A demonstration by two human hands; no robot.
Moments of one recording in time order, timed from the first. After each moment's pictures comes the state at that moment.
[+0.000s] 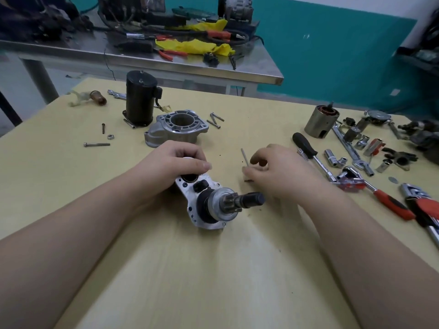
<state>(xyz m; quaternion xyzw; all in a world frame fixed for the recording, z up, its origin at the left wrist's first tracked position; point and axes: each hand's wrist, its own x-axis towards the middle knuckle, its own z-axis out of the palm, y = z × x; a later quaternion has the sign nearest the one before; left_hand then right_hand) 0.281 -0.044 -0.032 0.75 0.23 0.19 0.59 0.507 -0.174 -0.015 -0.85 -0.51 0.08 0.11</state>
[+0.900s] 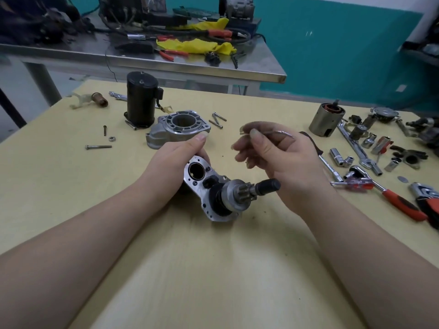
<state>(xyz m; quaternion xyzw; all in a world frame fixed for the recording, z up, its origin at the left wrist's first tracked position) 0.296 -0.051 -0.042 0.70 0.31 0.31 0.56 0.480 -0.184 -0.008 -0.51 -0.45 0.33 0.66</state>
